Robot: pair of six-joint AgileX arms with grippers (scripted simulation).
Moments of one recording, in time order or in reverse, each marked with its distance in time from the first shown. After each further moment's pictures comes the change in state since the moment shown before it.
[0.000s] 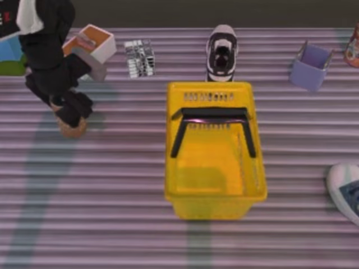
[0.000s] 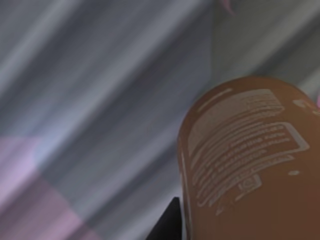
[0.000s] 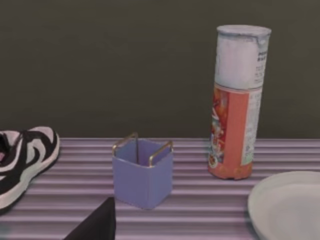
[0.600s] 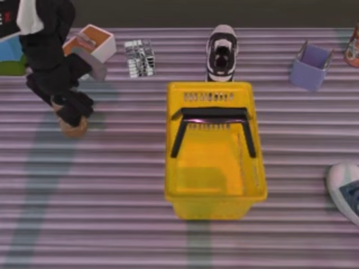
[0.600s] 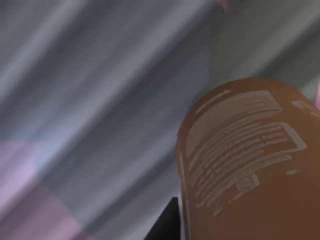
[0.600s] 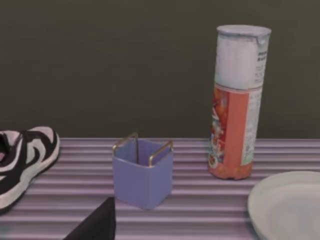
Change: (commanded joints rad) left arm -0.001 -0.003 -0.003 0.010 0.008 -0.001; right arm 0.000 0.000 0.000 0.000 0.000 0.000
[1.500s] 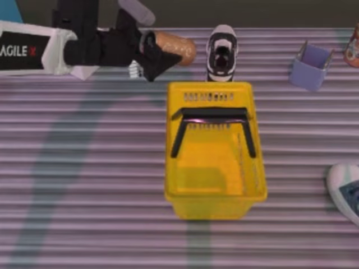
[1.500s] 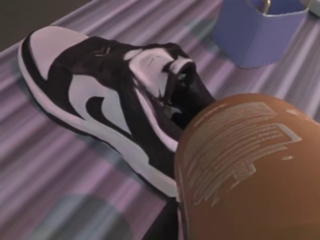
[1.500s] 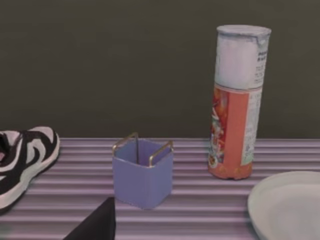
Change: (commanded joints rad) left arm -0.110 -0.105 -0.338 1.162 0.783 -0.398; right arm 0.000 0.000 0.000 0.000 0.000 0.000
